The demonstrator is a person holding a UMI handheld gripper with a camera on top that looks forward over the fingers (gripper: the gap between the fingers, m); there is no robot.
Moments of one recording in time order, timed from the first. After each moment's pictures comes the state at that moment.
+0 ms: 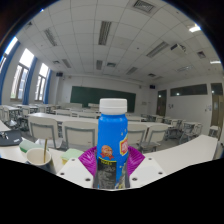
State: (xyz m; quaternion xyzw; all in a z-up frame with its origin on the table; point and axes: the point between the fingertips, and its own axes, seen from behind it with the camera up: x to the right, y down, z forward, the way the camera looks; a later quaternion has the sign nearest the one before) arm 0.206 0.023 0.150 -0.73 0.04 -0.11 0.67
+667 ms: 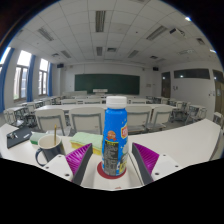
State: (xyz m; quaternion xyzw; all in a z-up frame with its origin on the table) arm 0.193 -0.031 0.110 -0.79 0.06 -0.06 0.61
